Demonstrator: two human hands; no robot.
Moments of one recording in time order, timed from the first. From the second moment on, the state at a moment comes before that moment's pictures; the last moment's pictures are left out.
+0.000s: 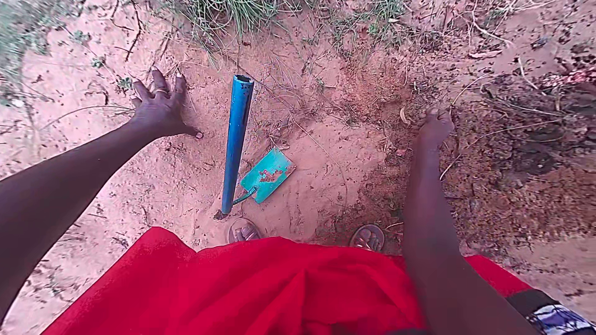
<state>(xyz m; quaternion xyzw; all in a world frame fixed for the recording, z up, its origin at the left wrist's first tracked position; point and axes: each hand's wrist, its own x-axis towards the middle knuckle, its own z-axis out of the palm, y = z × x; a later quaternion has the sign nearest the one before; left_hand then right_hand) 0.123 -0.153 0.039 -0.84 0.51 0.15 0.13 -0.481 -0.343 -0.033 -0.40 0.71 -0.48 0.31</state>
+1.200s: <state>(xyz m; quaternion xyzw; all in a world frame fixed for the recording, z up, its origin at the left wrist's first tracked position) 0.112 -0.160 0.050 -0.83 0.50 0.19 0.16 -0.469 -0.307 0.012 -0.32 0.75 -0.50 0.30</state>
